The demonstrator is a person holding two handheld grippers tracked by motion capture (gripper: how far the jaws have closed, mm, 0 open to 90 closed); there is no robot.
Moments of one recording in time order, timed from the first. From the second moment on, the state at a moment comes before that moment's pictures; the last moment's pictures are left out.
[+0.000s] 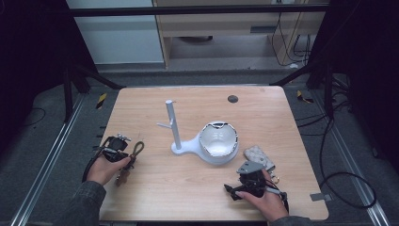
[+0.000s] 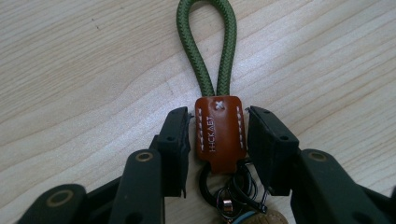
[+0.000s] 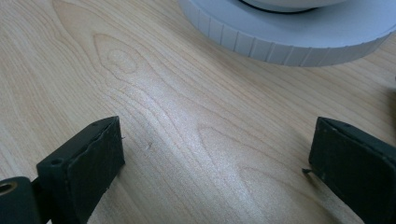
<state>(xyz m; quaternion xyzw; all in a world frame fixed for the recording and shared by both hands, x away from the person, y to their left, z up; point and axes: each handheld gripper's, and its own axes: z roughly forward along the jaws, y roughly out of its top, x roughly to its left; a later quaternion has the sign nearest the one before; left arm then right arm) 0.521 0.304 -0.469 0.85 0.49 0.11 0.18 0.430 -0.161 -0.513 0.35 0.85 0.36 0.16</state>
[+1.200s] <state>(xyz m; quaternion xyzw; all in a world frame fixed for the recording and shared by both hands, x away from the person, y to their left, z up) 0.466 0.297 -0.420 0.83 0.42 0.20 0.32 0.430 -0.161 -0.513 0.35 0.85 0.36 0.16</state>
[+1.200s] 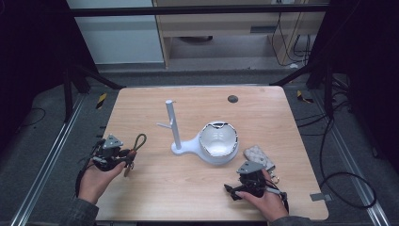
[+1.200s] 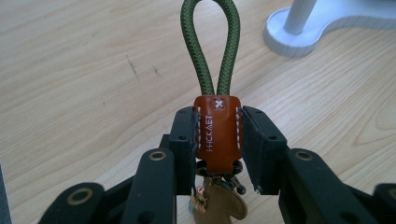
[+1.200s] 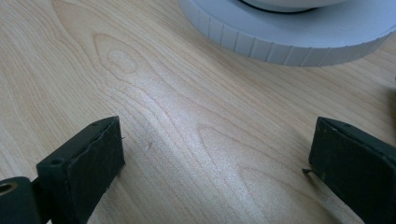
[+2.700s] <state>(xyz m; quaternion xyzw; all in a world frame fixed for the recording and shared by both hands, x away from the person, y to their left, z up) 0.411 0.258 -0.376 0.76 0.35 0.28 0.48 0.437 -0.160 -0.513 0.37 0.84 0.36 0.16</state>
